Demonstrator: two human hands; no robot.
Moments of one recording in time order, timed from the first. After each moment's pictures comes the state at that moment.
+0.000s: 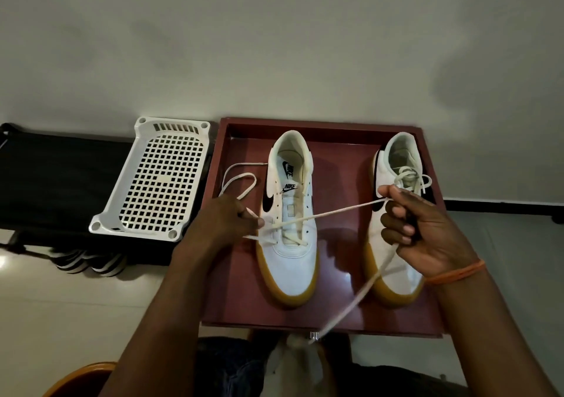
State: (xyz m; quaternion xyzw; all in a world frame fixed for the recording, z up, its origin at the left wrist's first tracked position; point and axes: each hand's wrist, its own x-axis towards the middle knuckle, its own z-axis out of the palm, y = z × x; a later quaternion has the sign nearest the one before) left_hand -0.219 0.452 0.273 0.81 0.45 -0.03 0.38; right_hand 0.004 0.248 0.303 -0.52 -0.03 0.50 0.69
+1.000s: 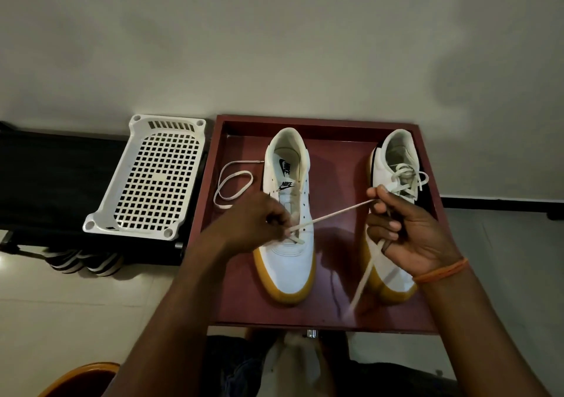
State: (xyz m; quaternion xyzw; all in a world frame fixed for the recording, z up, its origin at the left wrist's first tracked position) left_hand -0.190 0.428 0.291 0.86 0.24 -0.05 0.44; right_hand 0.000 0.252 0.290 -0.40 -0.01 0.59 0.70
